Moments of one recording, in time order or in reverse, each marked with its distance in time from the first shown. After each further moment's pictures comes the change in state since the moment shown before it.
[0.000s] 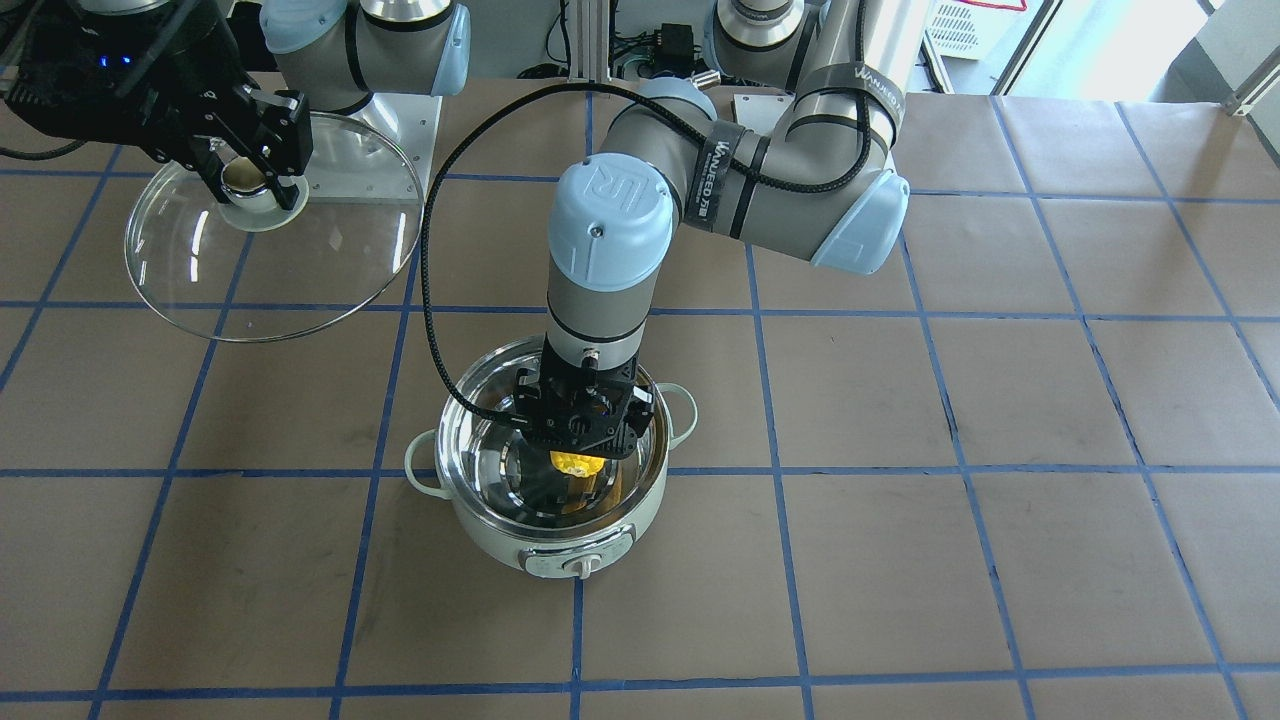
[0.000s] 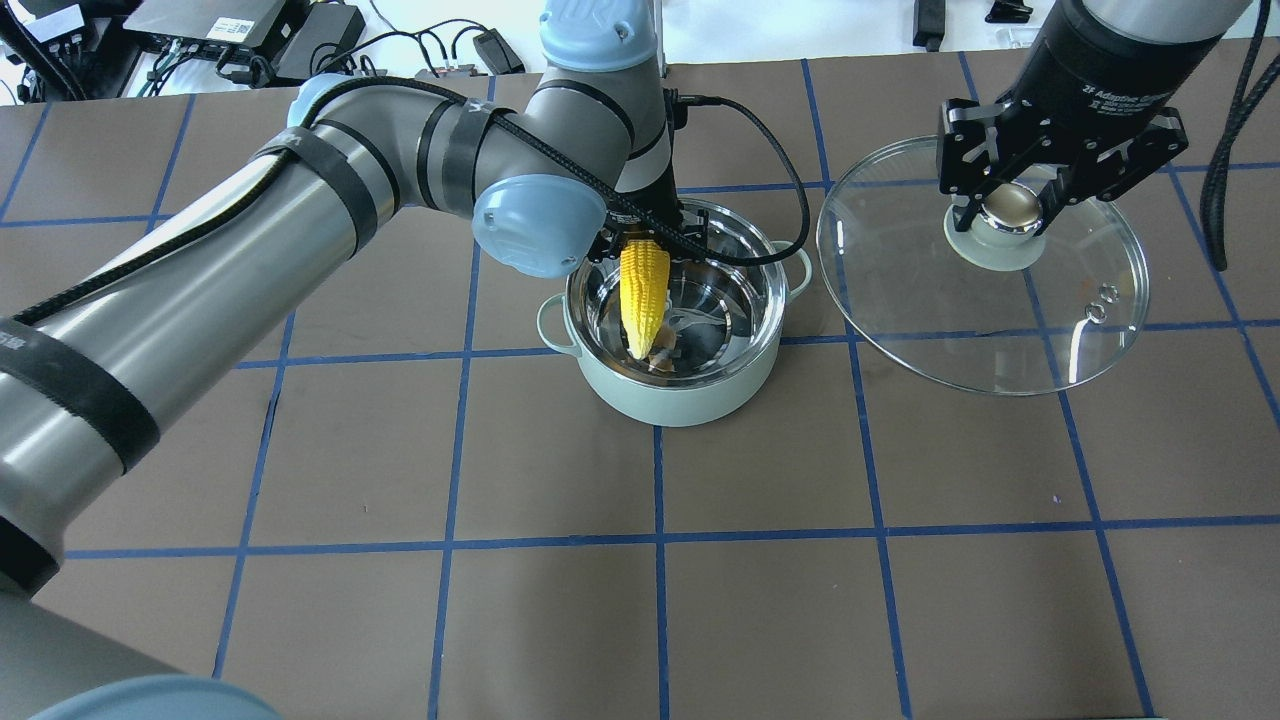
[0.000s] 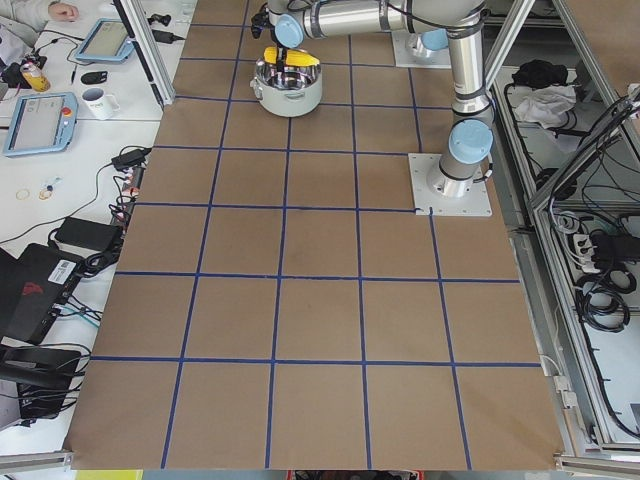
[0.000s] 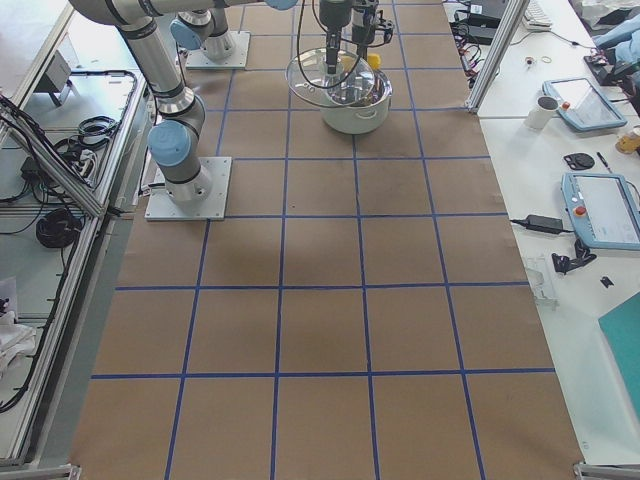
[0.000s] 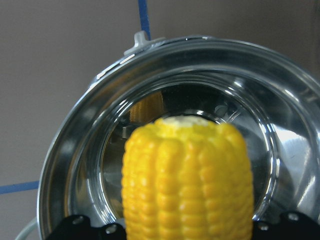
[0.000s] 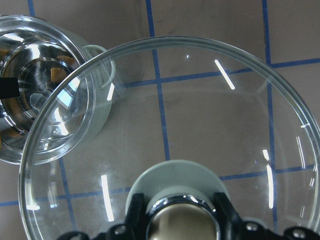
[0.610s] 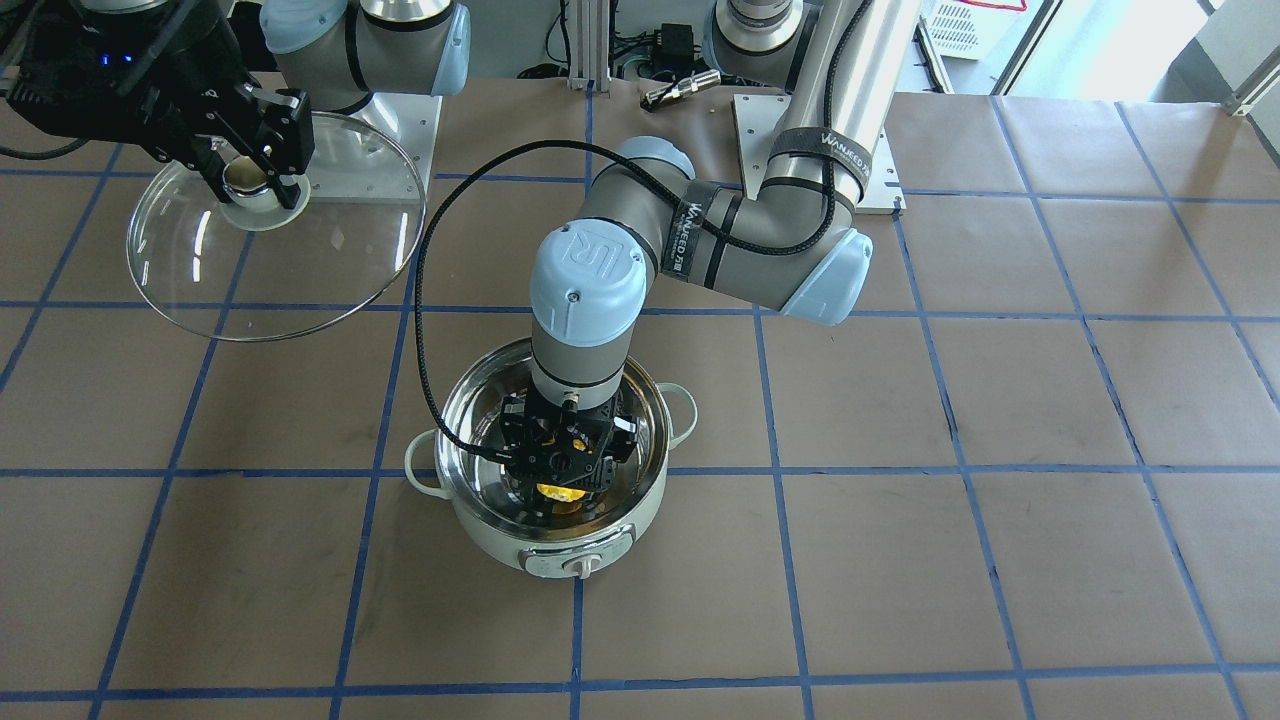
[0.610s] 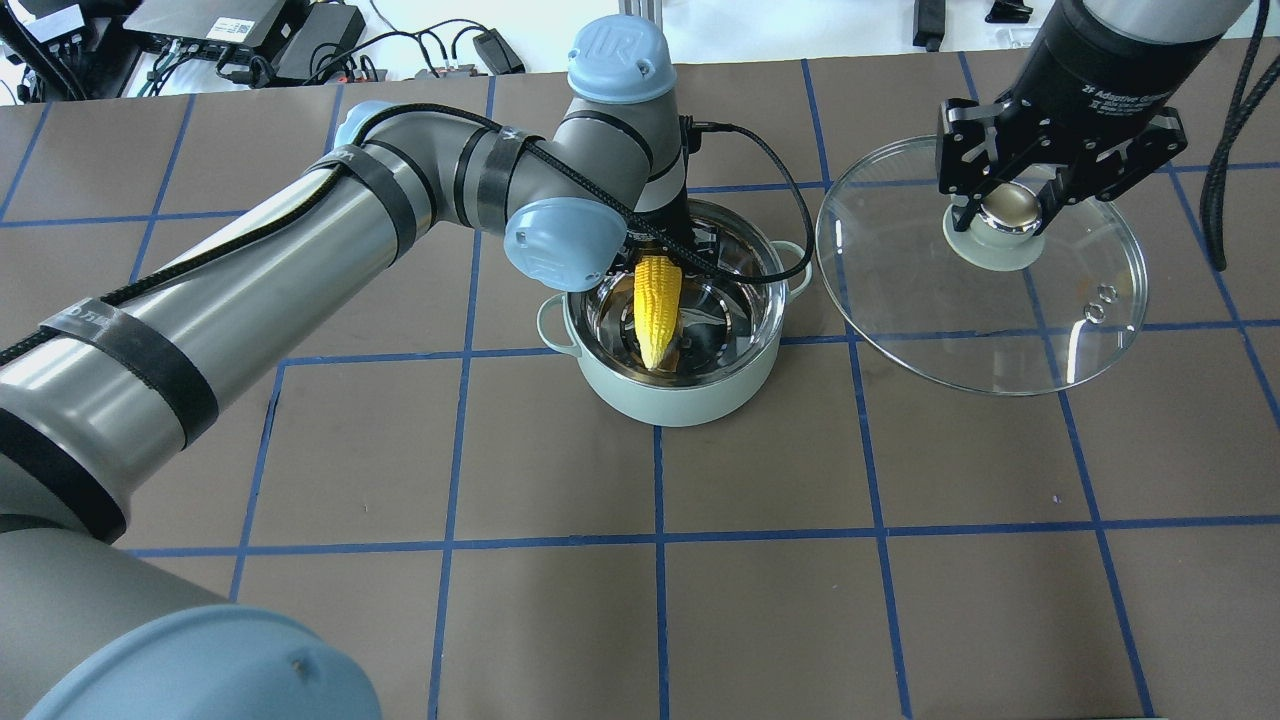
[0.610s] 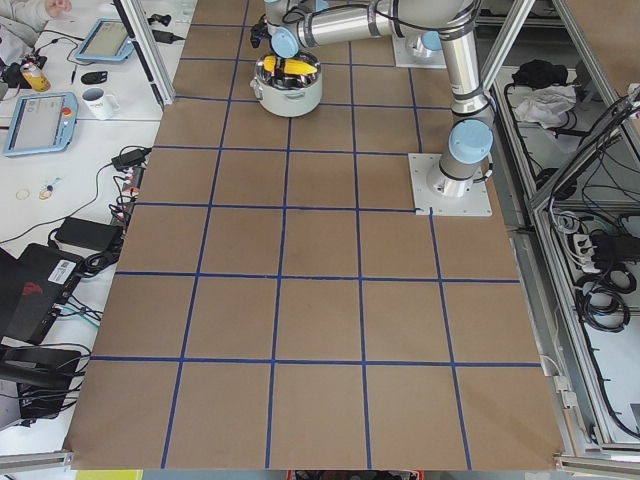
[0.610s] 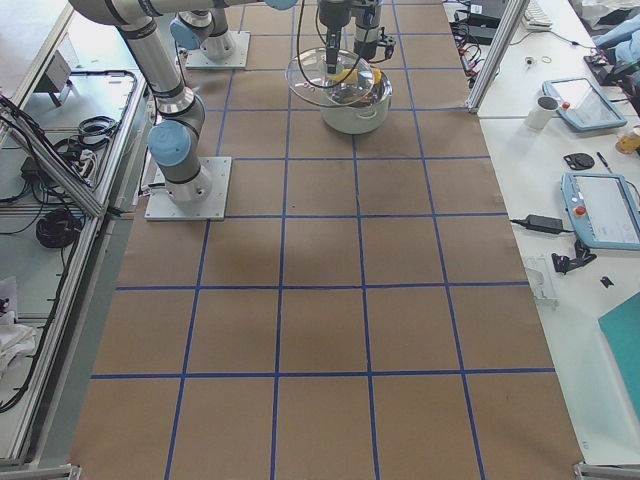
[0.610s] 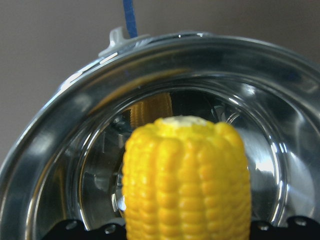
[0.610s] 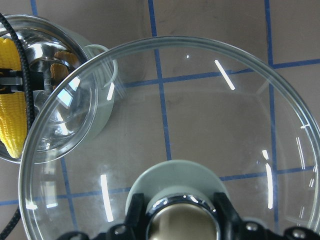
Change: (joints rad) left arm -0.012 -0.071 0.001 0.058 -0.009 0.006; right arm 0.001 -0.001 0.001 -0.001 0.004 -0.003
